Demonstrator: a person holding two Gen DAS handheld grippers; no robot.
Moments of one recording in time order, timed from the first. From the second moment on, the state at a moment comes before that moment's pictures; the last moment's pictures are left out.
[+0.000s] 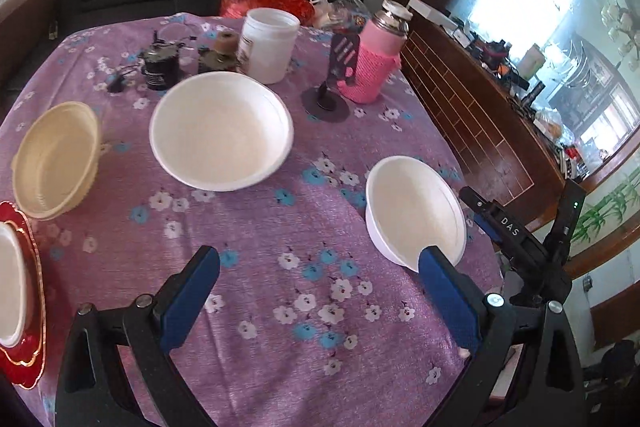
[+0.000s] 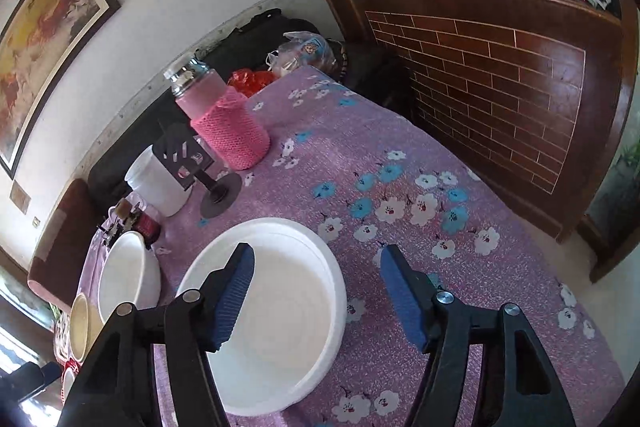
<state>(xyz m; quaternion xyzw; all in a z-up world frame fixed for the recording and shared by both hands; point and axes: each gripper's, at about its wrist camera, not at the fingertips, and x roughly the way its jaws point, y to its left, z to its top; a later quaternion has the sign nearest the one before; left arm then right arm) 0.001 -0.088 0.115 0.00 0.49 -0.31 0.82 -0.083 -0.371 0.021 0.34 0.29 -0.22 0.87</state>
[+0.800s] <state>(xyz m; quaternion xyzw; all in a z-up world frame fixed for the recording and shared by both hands) 0.035 -0.205 0.030 0.04 0.54 -0.32 0.78 -0.059 -0.361 -0.025 0.35 0.35 -0.14 0.86</state>
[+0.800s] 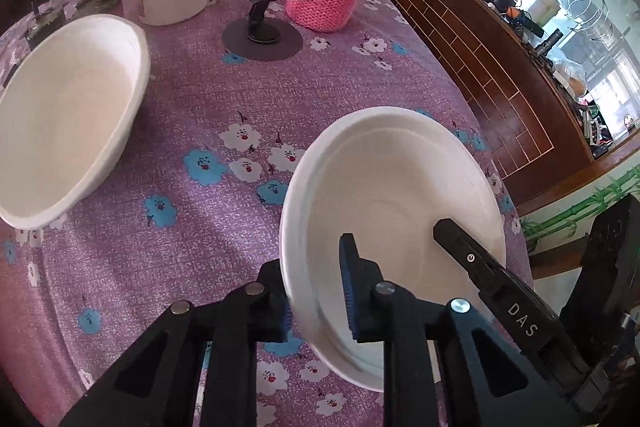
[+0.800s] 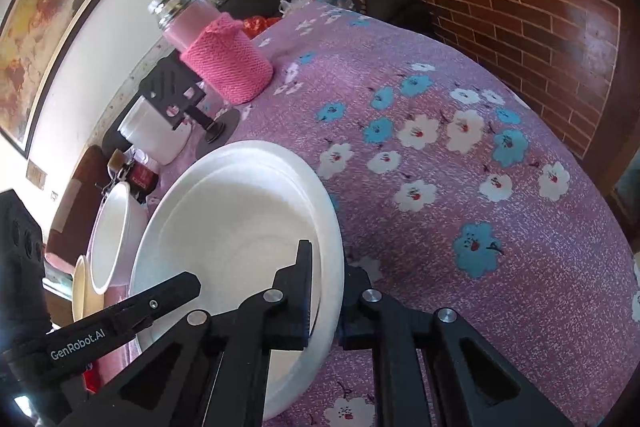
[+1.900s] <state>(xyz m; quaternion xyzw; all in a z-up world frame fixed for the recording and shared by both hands) 0.007 0.205 0.117 -0.12 0.43 -0.10 0.89 0.039 0.007 0.066 0.13 0.40 0.11 0.90</state>
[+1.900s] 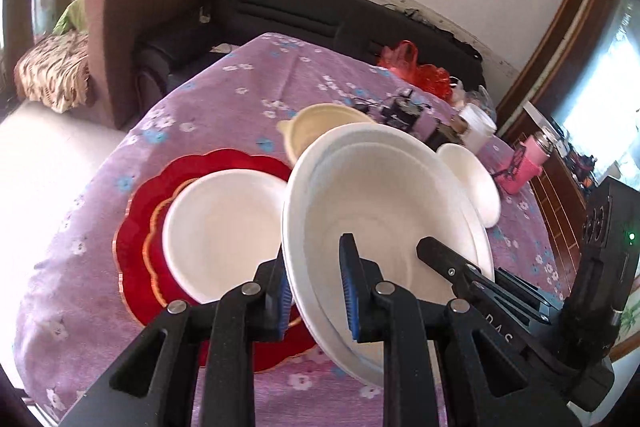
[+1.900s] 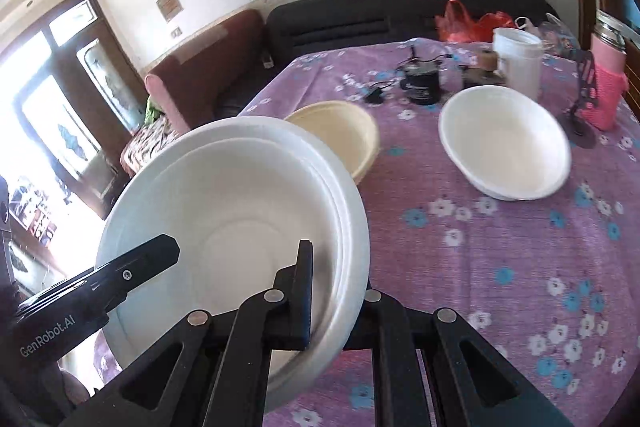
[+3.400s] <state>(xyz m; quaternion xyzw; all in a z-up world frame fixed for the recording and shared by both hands) -0.023 0.328 0.129 -0.20 0.37 -0.04 0.91 0.100 0.125 0.037 0.04 0.39 0.11 0.91</state>
